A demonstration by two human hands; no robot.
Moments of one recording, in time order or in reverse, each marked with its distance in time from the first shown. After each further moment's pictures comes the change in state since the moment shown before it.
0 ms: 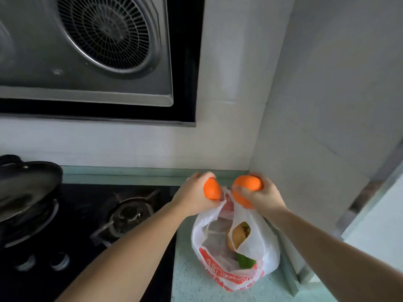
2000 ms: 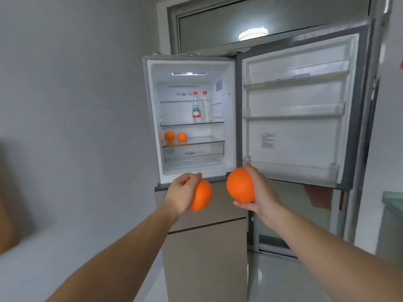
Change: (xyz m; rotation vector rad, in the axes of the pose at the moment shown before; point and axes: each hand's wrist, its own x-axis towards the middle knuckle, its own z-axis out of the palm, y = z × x) left_hand -1.107 0.372 -0.242 0.127 1.922 -1.104; right_hand -1.014 -0.300 0.159 0.556 -1.991 -0.094
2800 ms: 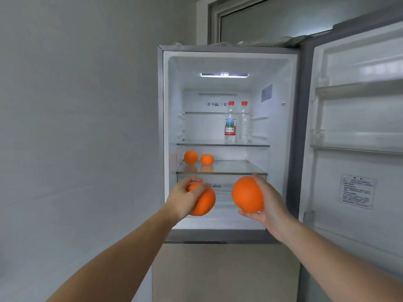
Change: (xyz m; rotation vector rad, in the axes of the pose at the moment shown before) left_hand 0.339 -0.058 -0.018 0.083 0.180 0.080; right_hand 0.346 0.009 0.110 -0.013 -0.250 0.011
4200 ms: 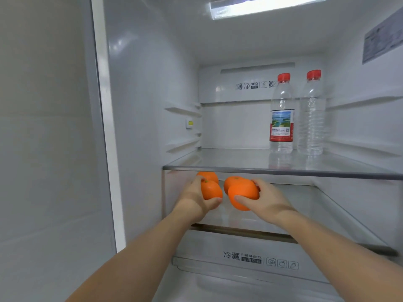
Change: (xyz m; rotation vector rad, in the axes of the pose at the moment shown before) left_hand 0.389 -0.122 0.026 0.675 0.196 -0.025; right_hand 0.457 0.050 0.089 -1.015 -0.292 -0.403
